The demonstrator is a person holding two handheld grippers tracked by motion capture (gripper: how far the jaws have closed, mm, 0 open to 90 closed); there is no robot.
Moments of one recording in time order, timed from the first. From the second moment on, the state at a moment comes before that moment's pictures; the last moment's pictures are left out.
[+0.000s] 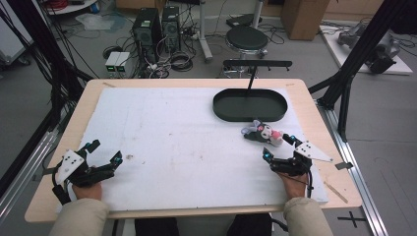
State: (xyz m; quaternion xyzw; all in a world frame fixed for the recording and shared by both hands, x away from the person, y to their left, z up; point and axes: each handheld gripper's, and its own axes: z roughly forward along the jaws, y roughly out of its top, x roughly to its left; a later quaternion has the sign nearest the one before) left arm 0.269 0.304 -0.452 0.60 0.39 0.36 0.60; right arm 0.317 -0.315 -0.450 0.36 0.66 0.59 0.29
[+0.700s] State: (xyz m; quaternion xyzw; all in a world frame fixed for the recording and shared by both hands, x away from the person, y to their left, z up) left arm 0.269 0.304 -0.452 0.60 0.39 0.36 0.60; right arm 0.364 -0.351 -0.374 0.35 0.74 0.52 0.26
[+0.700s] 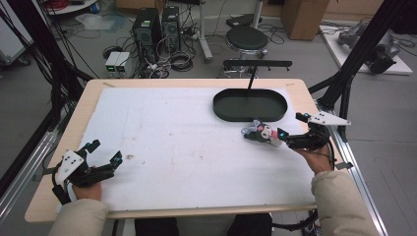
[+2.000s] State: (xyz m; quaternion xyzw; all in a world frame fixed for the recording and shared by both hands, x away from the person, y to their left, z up) left arm 0.268 0.304 -0.453 0.60 0.38 0.36 0.60; right arm 0.440 -0.329 -0.400 0.31 0.92 0.24 0.08
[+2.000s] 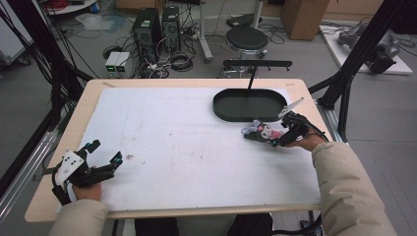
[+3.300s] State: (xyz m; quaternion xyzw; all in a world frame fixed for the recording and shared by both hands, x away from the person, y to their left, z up) left arm 0.267 0.303 -0.453 0.60 0.38 0.36 0.60; right arm 0.444 -0.340 -0.391 0.38 0.88 0.26 0.04
